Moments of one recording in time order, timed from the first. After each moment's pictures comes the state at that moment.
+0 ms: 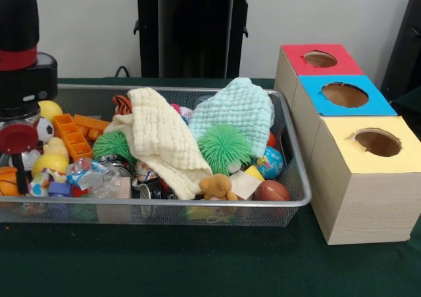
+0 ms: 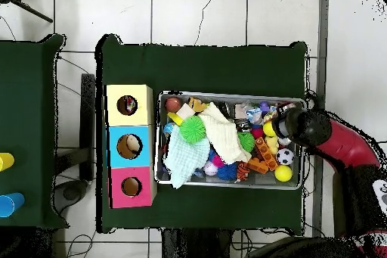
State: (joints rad) arm -0.71 -0.39 0.12 1.31 -0.23 0.51 2.39
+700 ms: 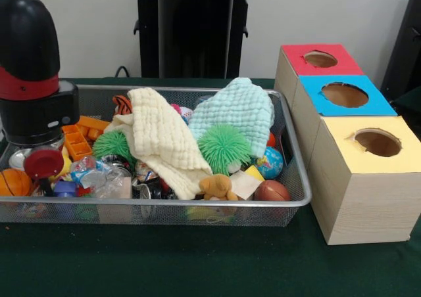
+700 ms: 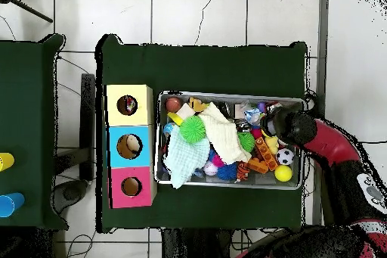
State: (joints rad) arm -0.73 -0.31 0.18 1.31 -0.23 0.45 2.39
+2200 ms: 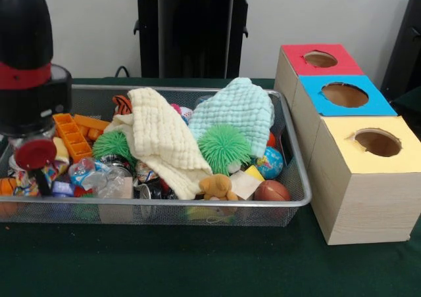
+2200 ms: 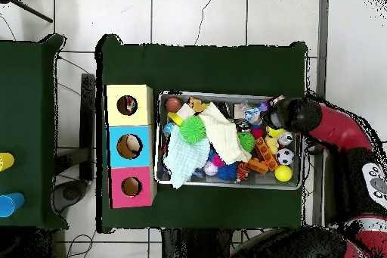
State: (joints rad) arm -0.67 -0.36 0.16 1.21 -0.30 0.66 2.39
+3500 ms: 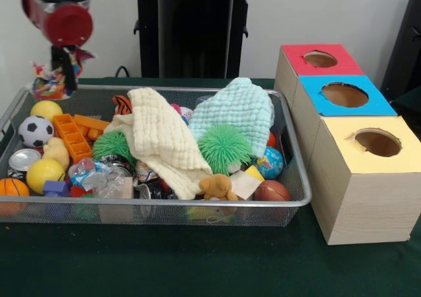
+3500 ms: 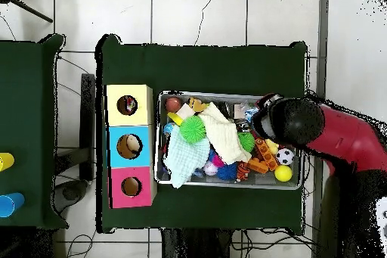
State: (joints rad) arm -0.53 -0.73 0.07 1.46 -0.22 0.73 2.39
